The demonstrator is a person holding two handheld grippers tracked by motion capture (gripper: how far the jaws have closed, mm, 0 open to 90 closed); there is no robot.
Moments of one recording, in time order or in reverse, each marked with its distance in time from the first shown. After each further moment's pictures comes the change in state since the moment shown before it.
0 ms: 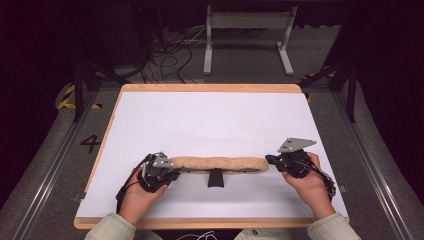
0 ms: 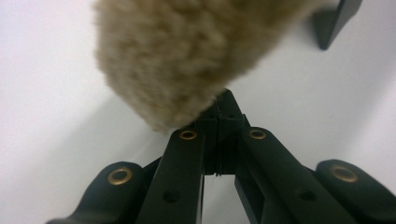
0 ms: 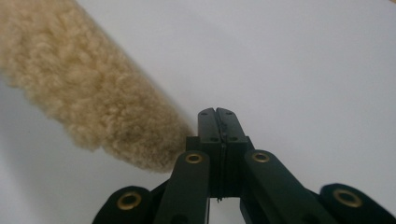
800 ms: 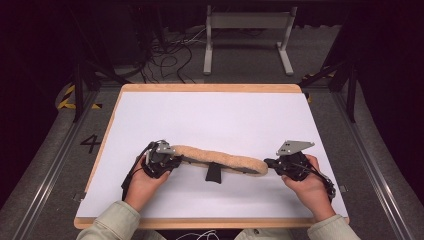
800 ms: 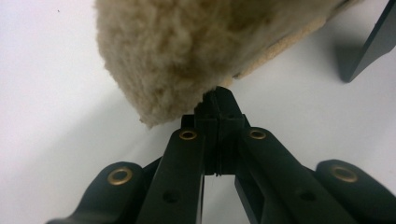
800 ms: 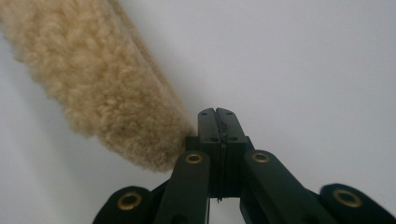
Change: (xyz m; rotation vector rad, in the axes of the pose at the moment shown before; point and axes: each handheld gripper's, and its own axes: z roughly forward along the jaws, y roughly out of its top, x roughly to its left) left arm 0.026 0.024 0.017 -0.014 0.026 -0.027; right arm 0.007 -0.002 -0.002 0.025 0.033 -0.006
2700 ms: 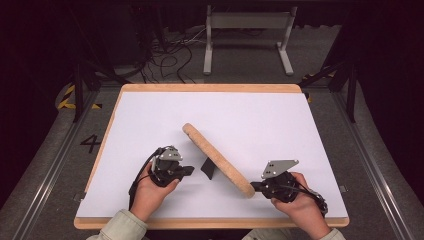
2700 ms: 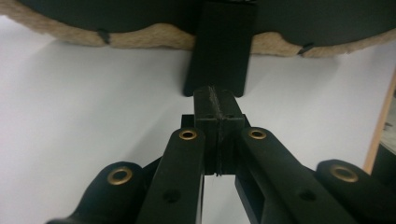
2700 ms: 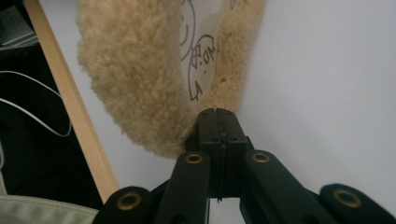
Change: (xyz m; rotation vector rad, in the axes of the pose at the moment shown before) left arm -0.045 0.008 -0.015 -0.089 -0.159 0.011; right arm 0.062 -0.002 0.001 0.053 0.181 -0.075
